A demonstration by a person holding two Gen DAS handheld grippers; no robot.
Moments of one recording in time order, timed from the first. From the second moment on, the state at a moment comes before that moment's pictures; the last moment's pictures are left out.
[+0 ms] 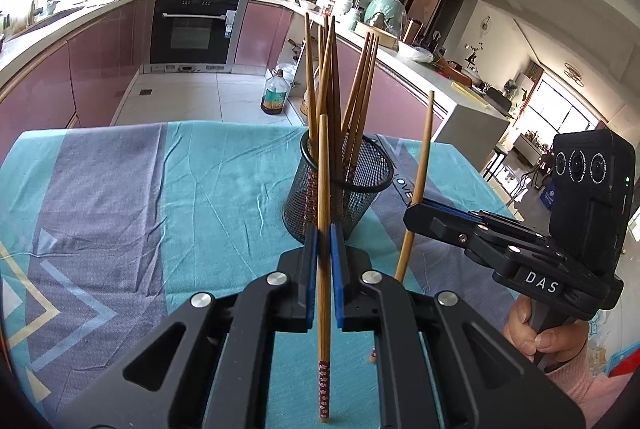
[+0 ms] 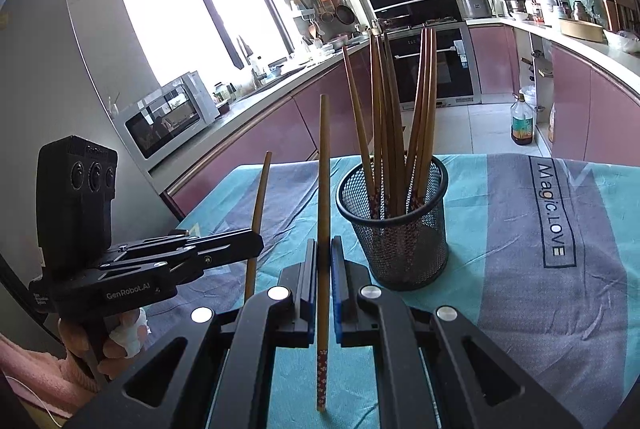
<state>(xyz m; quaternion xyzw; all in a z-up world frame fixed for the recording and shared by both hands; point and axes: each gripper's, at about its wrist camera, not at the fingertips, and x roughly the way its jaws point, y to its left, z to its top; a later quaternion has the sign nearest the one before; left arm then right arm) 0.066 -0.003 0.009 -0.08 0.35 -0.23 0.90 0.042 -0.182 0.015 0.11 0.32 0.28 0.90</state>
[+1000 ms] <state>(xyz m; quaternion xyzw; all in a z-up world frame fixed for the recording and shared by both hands) 0.074 0.001 0.043 -0.09 0.31 -0.25 0.91 0.047 -0.195 0.056 0.09 0.26 0.27 0.92</state>
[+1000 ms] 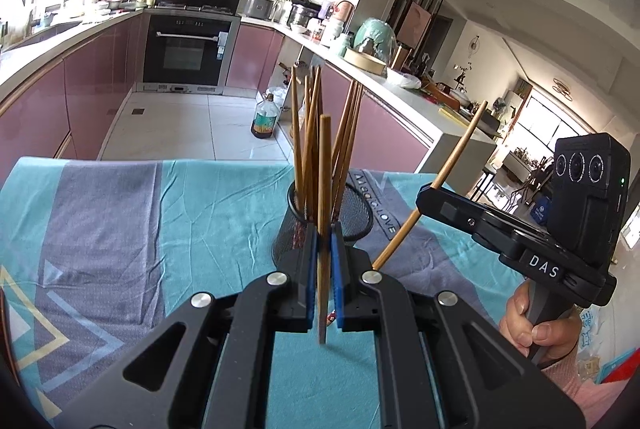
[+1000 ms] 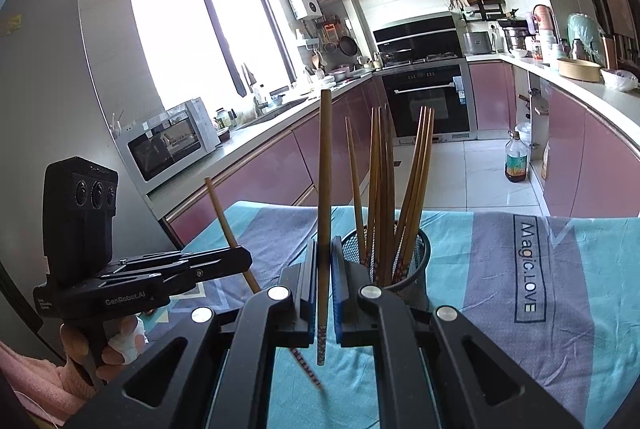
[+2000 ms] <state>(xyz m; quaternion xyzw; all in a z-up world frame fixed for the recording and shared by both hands) 0.094 0.000 0.132 -0.10 0.21 -0.26 0.94 0.064 -0.208 0.117 0.08 0.18 0.24 0.95</state>
